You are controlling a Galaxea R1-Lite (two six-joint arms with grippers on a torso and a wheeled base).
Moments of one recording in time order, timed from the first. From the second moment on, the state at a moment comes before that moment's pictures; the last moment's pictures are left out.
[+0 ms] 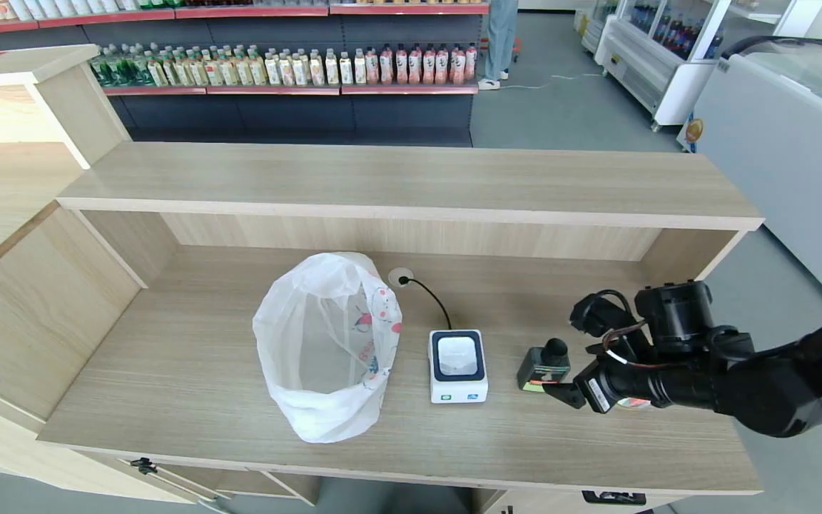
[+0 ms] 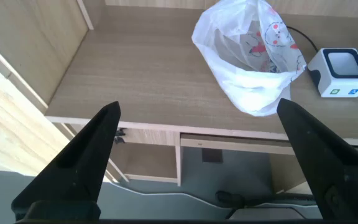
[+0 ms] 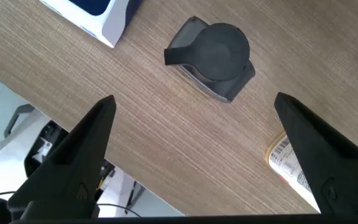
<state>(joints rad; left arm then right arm) 0.00 0.00 0.00 0.00 0.00 0.00 0.28 1.92 -0.72 -0.55 0.12 -0.38</state>
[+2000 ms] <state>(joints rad) 0.00 0.00 0.00 0.00 0.00 0.00 0.31 2.16 -0.87 -0.73 0.14 -0.41</state>
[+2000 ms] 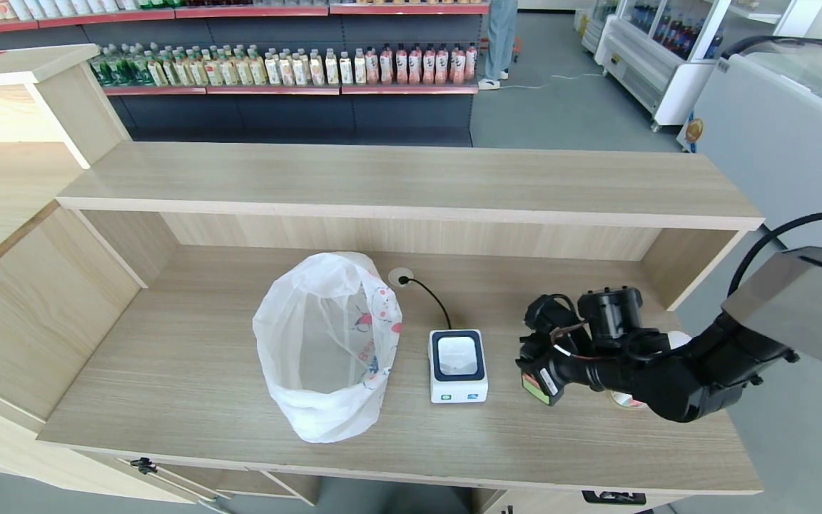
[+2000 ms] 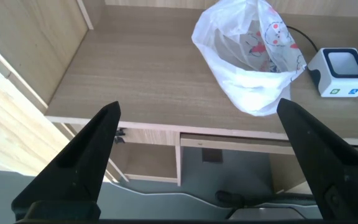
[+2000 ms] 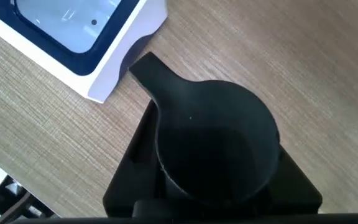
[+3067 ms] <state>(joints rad) 0.00 0.00 0.00 0.00 0.00 0.00 0.15 1.74 -0.46 -1.06 1.07 -1.41</state>
